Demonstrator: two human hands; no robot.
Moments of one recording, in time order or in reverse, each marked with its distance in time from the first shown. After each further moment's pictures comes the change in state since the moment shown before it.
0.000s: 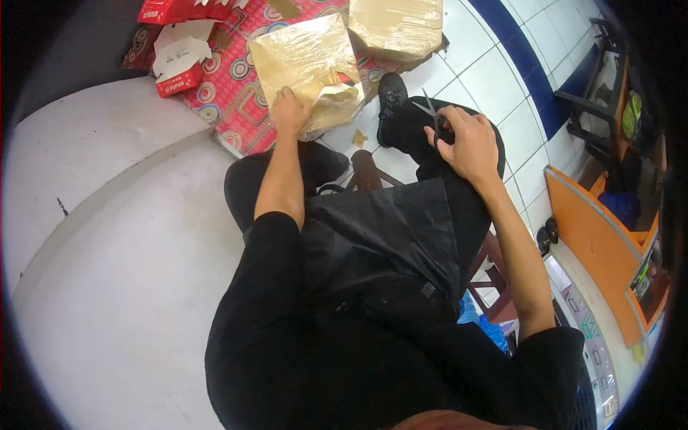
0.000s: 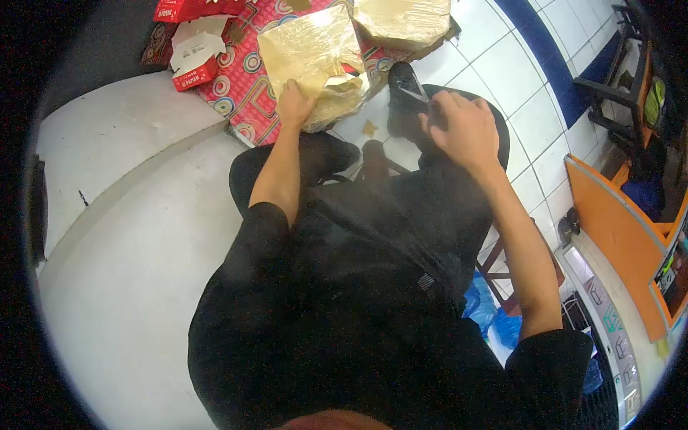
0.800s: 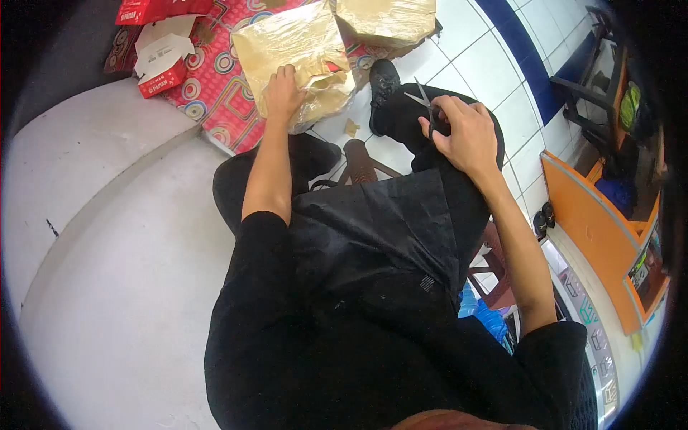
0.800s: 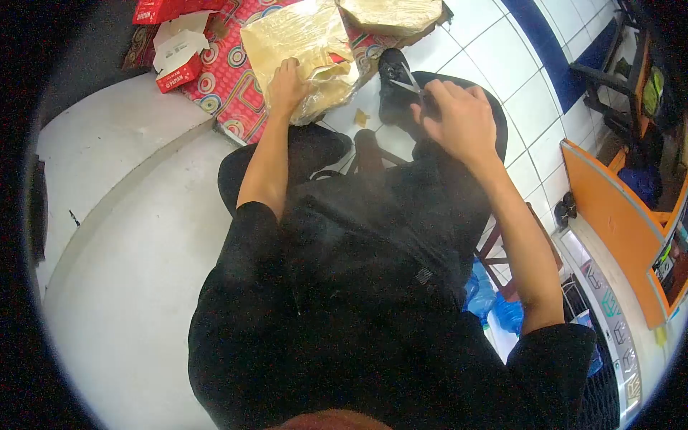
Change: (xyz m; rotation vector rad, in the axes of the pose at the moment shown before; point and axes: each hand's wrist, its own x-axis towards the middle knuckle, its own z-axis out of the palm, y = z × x) left_hand 0.024 0.018 -0.007 -0.005 -0.024 0.344; right_hand 0.004 -0.005 0.002 -0.003 -0.033 0.039
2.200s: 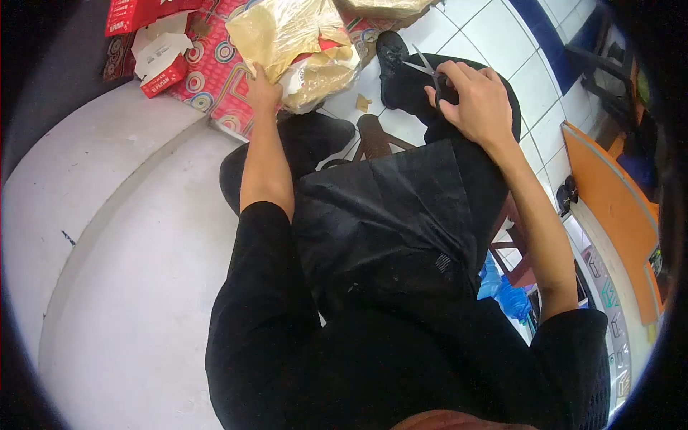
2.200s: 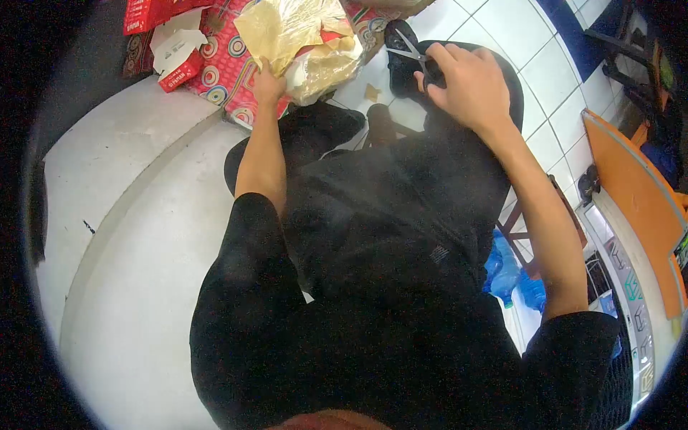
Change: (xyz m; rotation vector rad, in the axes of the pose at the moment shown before) left_hand -0.021 -0.057 -0.002 0.058 -0.266 -0.566; right_hand -0.001 0.009 0.008 -0.068 0.028 -0.052
